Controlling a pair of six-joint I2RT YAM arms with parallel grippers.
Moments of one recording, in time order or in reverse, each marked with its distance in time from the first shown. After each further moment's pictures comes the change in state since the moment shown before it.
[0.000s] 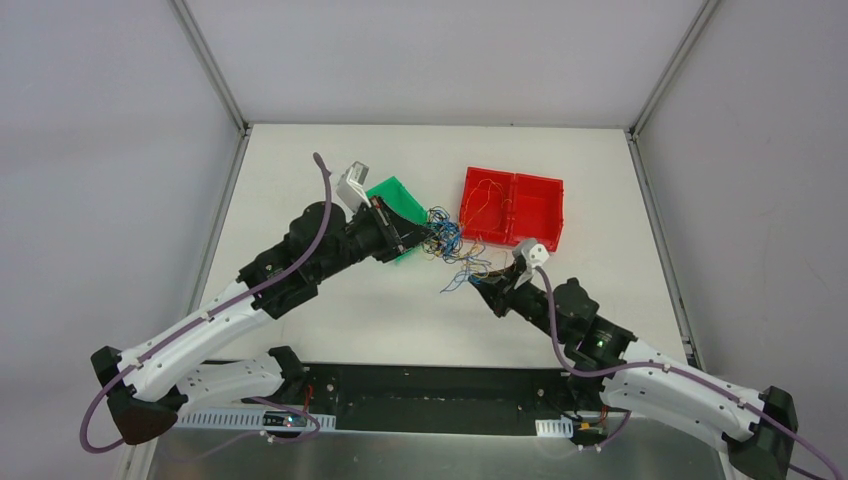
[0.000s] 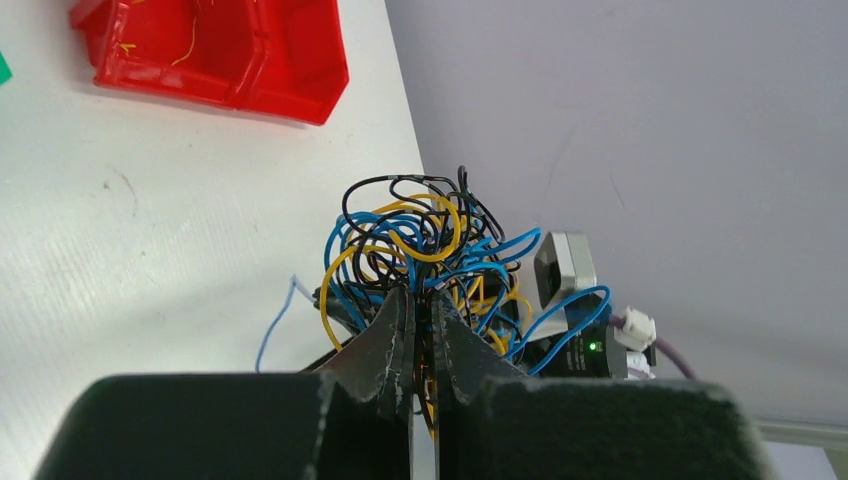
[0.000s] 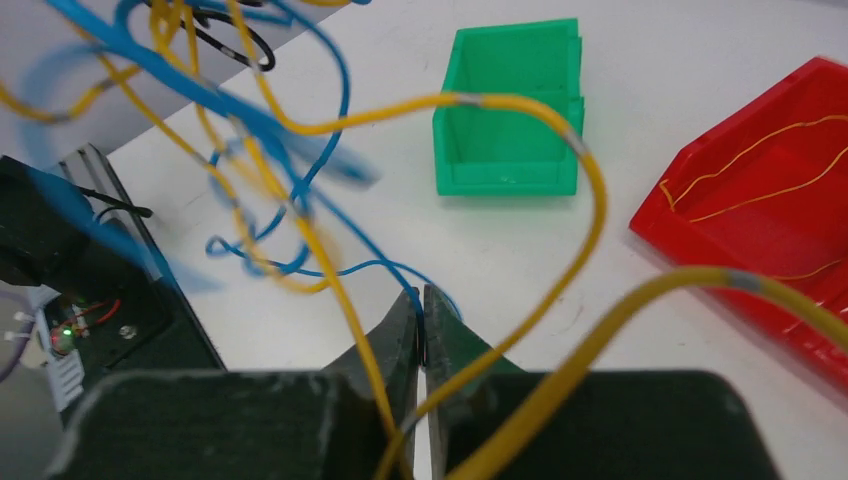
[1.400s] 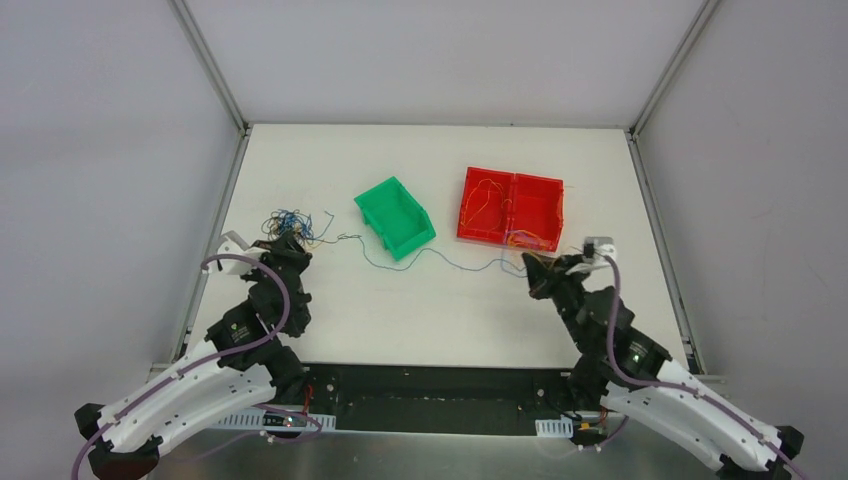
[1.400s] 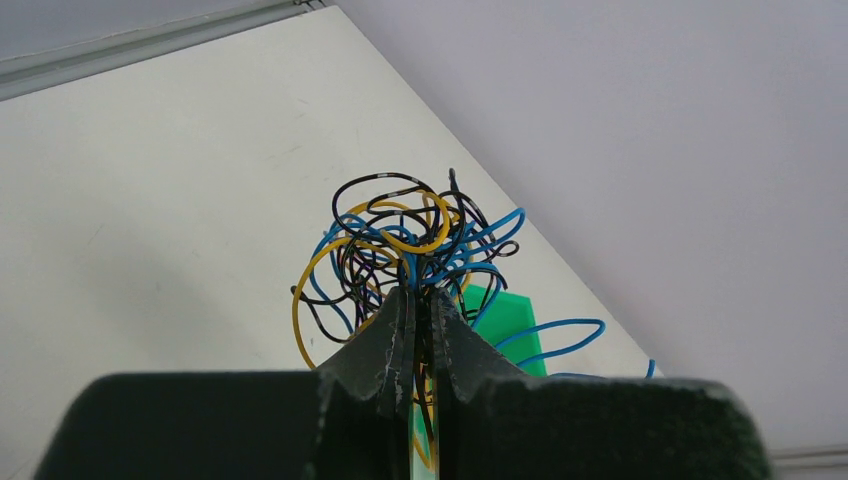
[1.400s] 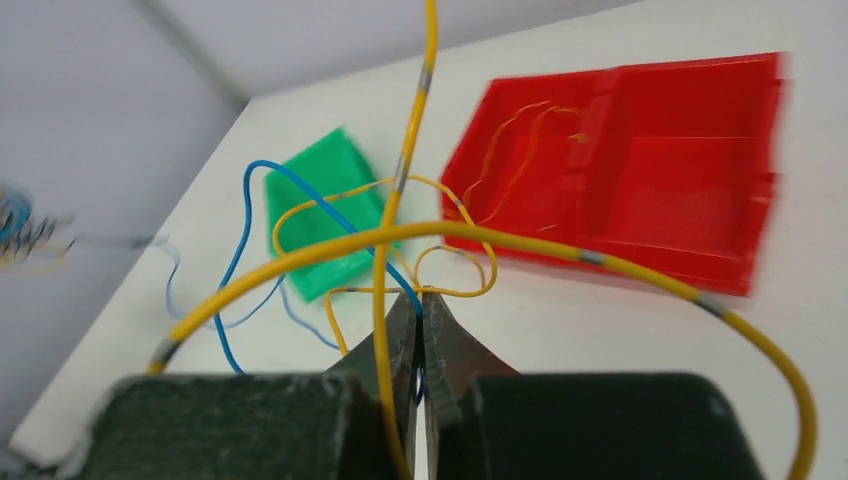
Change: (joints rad) left arm 0.000 -0.480 -0.438 0.006 -1.299 0.256; right arm -0.064 -0.324 0.042 -0.304 0.585 0.254
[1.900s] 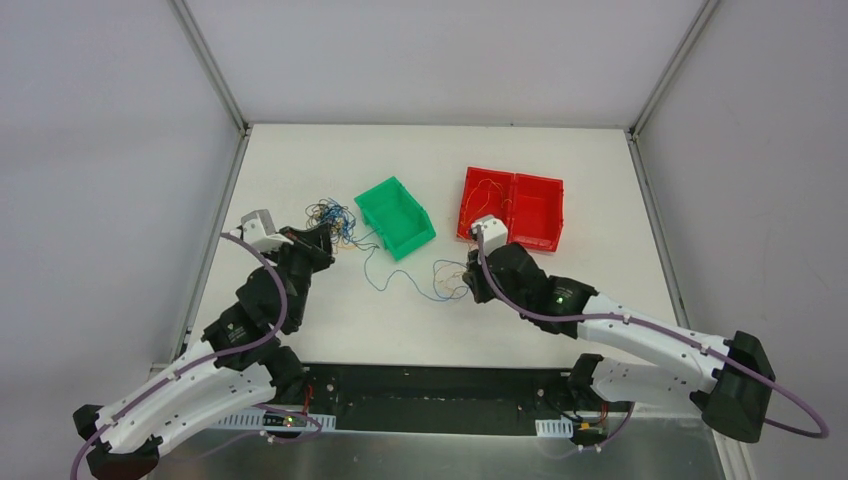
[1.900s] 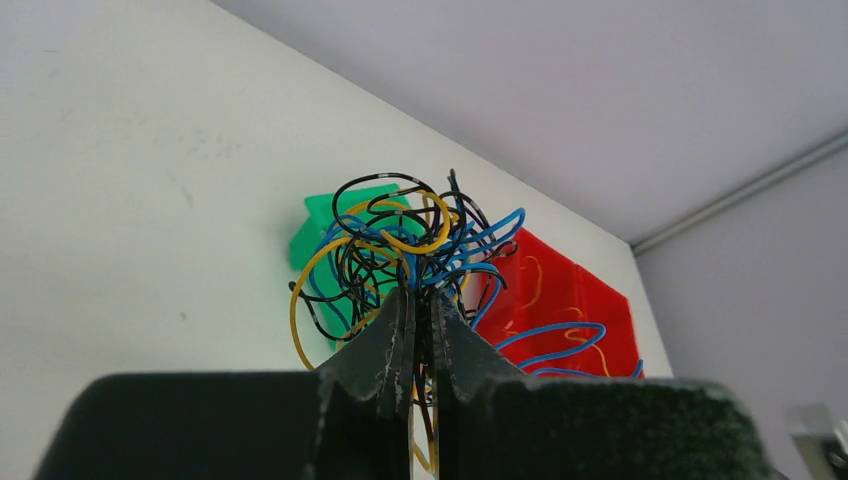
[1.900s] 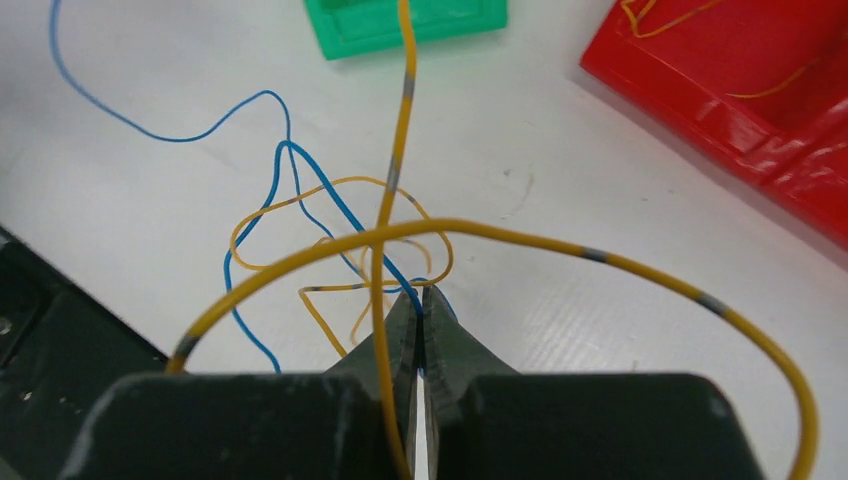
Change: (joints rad) left arm 0.000 0.014 0.033 0.092 0.431 0.199; right arm 0.065 0.760 0.313 -0.119 -0.480 -0.105
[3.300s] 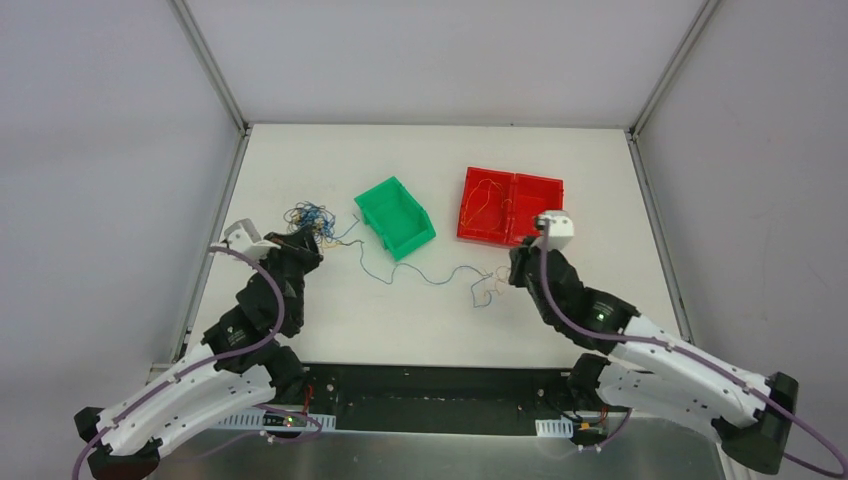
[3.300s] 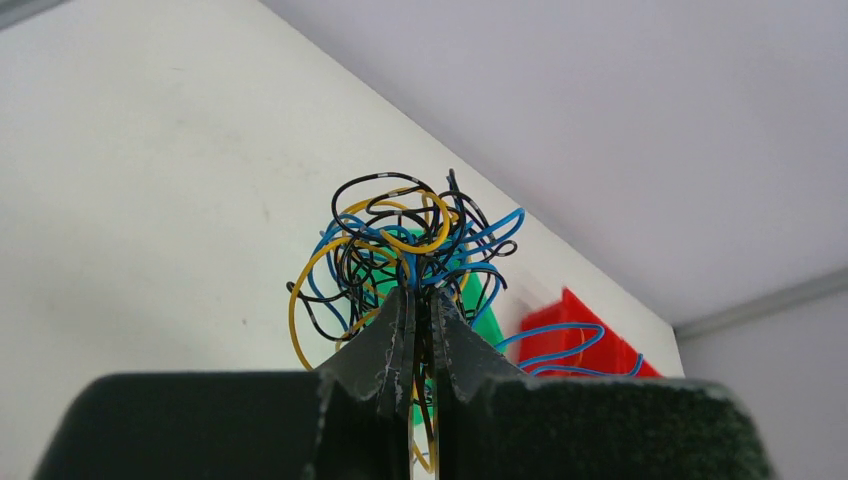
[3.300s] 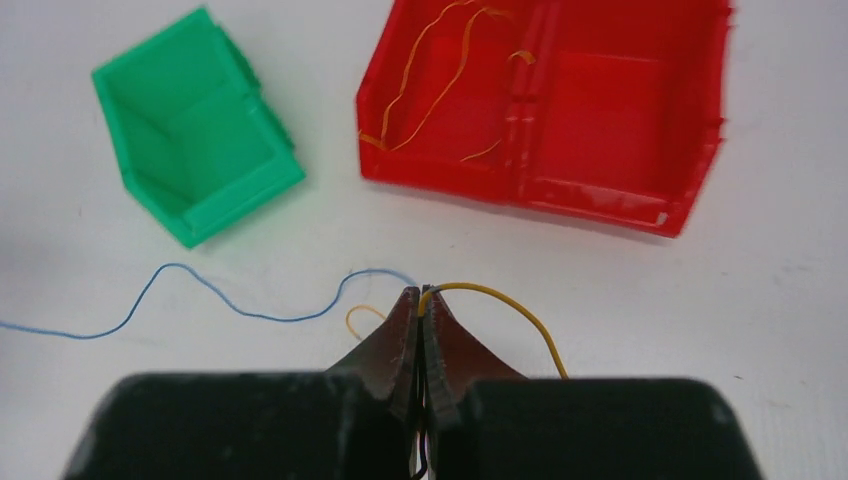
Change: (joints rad) left arm 0.000 -0.025 -0.034 0.049 -0.076 0.002; right arm -0.037 -0.171 -0.014 -0.081 0.402 0.123
